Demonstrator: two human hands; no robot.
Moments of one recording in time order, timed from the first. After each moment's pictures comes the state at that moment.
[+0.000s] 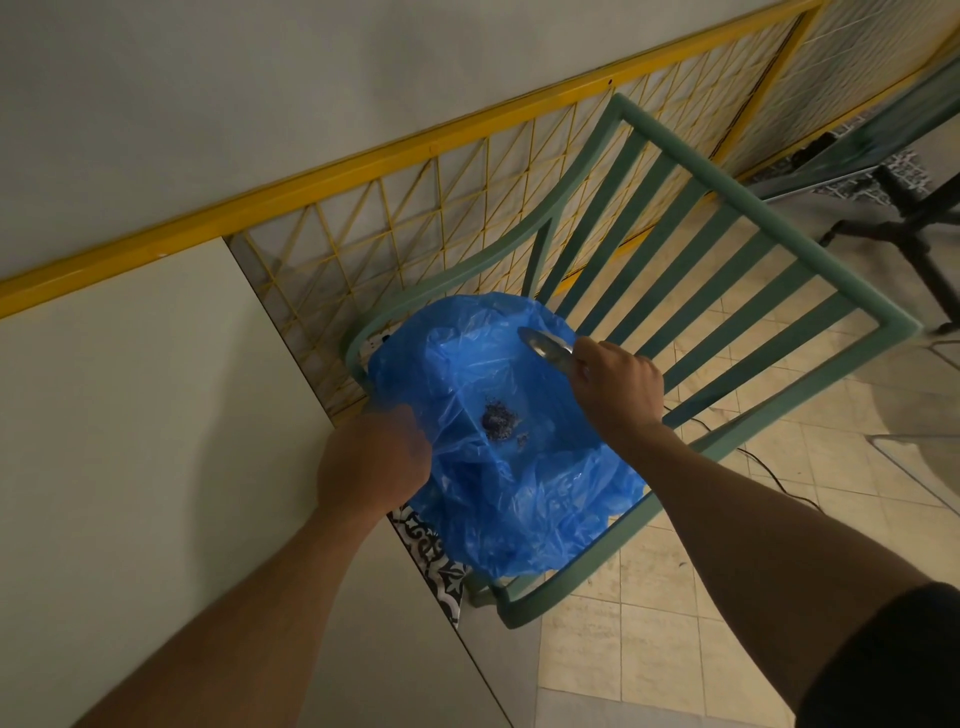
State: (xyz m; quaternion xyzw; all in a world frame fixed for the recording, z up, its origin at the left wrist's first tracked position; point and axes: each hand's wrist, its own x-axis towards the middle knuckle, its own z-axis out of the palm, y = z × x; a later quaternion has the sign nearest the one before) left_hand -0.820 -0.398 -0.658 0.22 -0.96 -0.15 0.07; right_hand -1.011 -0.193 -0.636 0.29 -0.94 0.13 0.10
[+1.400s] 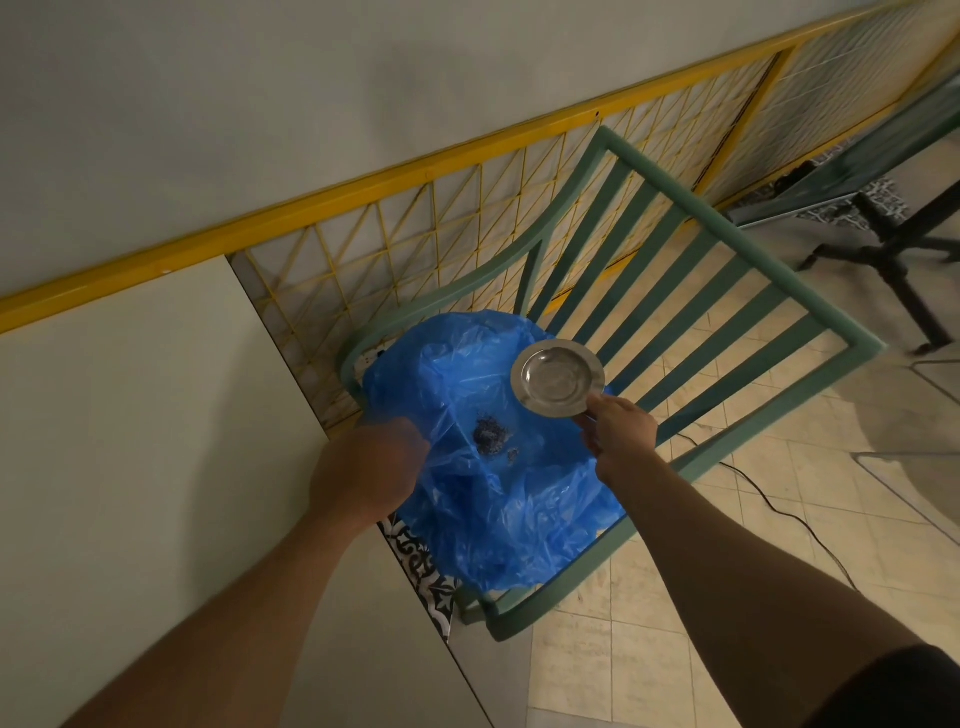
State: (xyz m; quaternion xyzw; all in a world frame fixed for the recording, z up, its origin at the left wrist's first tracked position) left_hand -0.816 -0.401 -0.656 0.19 -0.95 -0.24 0.07; right_hand -0.997 -0.179 -0.635 -0.30 -0.68 0.65 -0.18
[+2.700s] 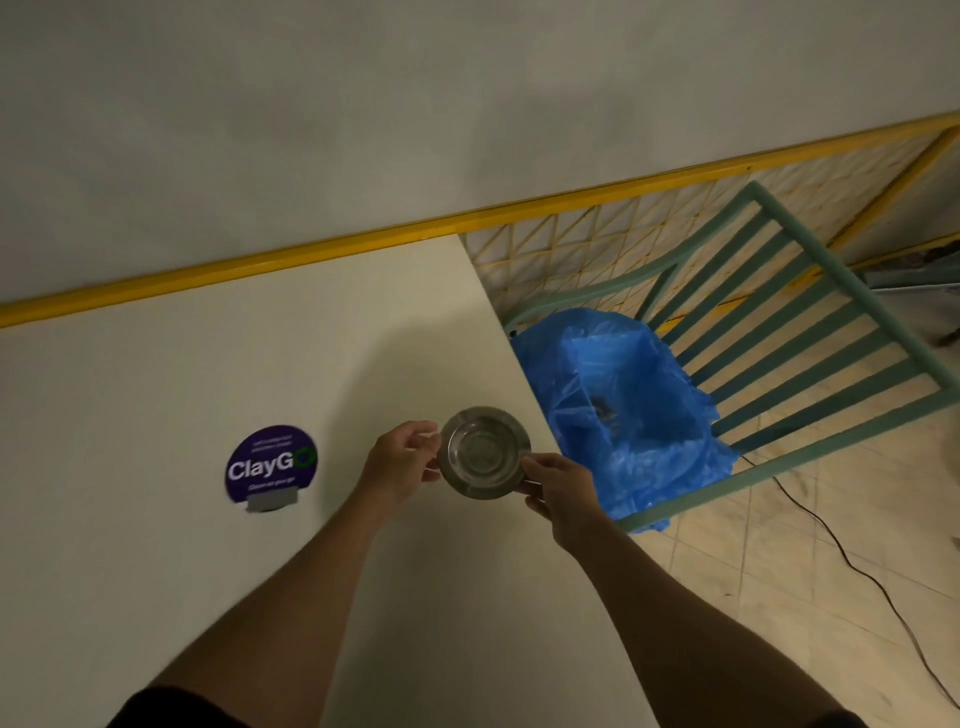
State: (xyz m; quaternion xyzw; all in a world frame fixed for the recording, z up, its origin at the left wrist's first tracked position) left_hand -0.577 -0.413 -0.561 0.48 -0.60 -0.64 0.09; right_hand -0.712 -0.246 -0.573 -0.07 -0.70 0.56 -0.45
